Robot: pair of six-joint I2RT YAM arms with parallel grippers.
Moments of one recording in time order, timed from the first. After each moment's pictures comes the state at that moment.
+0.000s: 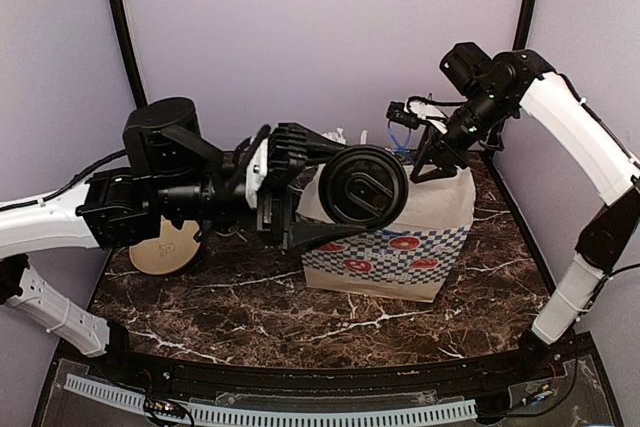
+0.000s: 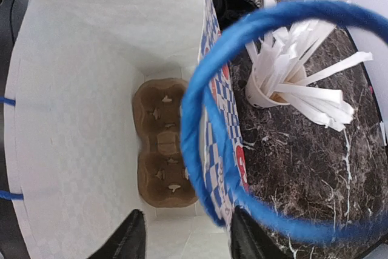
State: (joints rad) left arm -1.25 1.30 1.27 0.02 0.29 0.52; right arm 0.55 1.65 1.96 -1.45 -0.42 -0.67
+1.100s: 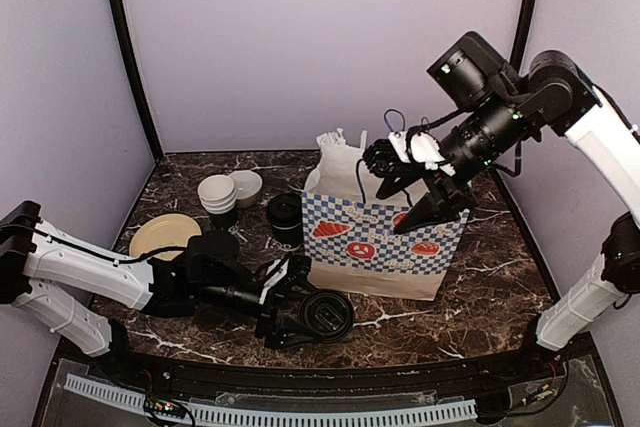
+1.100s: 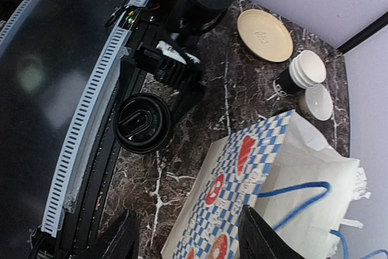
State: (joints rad) left arm -1.14 1.35 0.56 0.43 0.49 -0.02; right arm 1.00 1.49 2.00 -1.43 -0.40 -0.81
